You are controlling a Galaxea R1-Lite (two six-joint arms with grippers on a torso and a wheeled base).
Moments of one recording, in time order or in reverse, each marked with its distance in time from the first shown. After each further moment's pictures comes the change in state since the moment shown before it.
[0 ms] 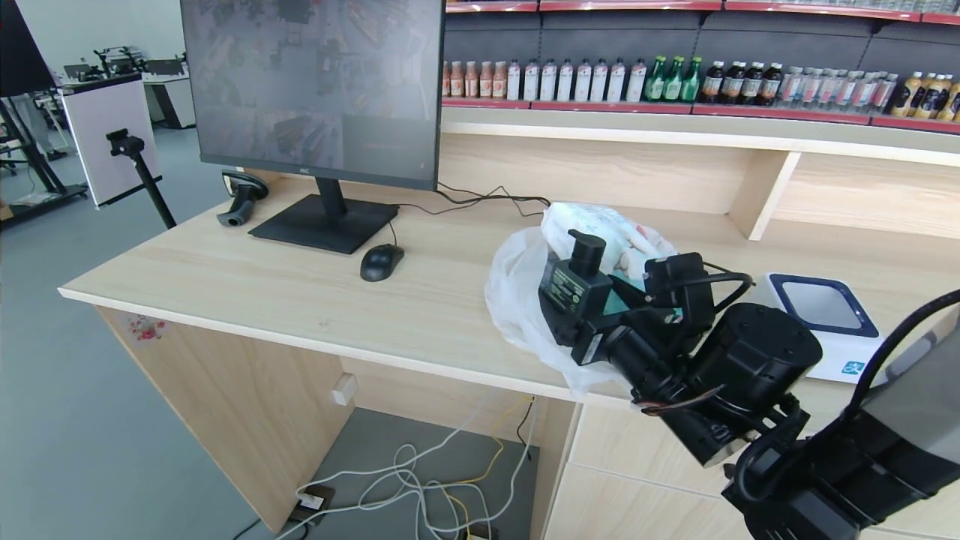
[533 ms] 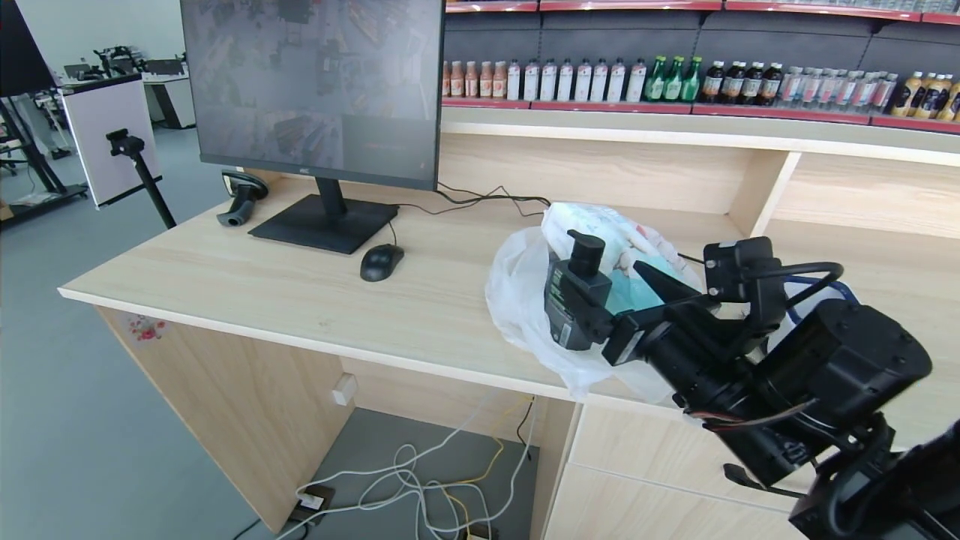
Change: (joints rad) left arm 0.000 0.000 0.000 0.005 -0.001 -0.005; right arm 0.020 -0.160 0.116 -0.003 0.001 -0.004
